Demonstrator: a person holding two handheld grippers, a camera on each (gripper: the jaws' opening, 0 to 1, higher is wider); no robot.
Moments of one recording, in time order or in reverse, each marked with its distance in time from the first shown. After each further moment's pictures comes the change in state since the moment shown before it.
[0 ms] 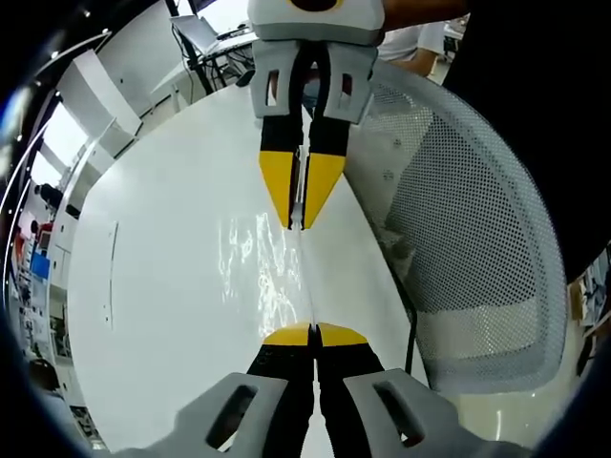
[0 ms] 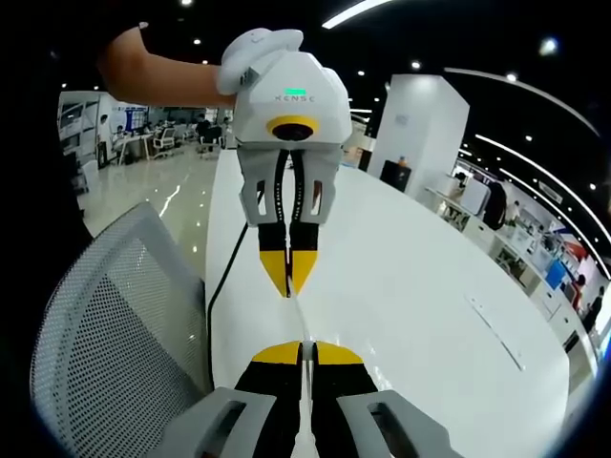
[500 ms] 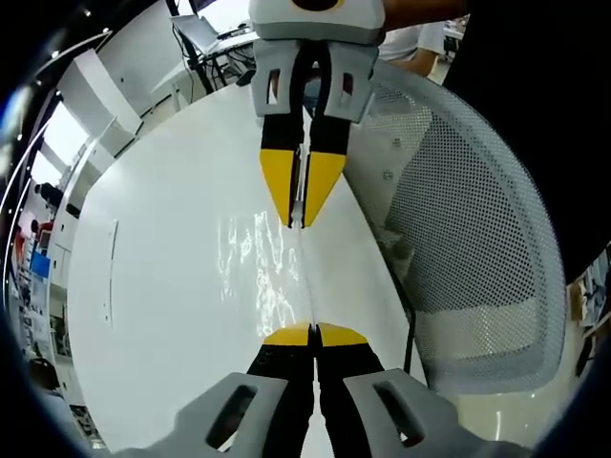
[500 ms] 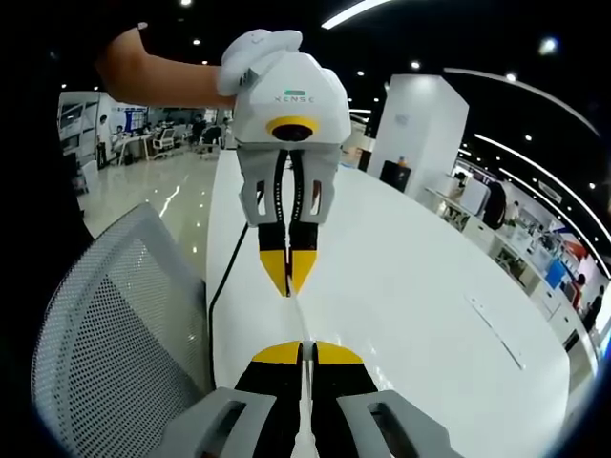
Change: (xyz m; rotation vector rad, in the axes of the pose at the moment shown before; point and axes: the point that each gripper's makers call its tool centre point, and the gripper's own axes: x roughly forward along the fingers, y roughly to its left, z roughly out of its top) left arm -0.001 -0.002 0.000 -0.001 0.004 0.000; right arm 0.000 0.002 0.001 0.003 -0.002 -0.001
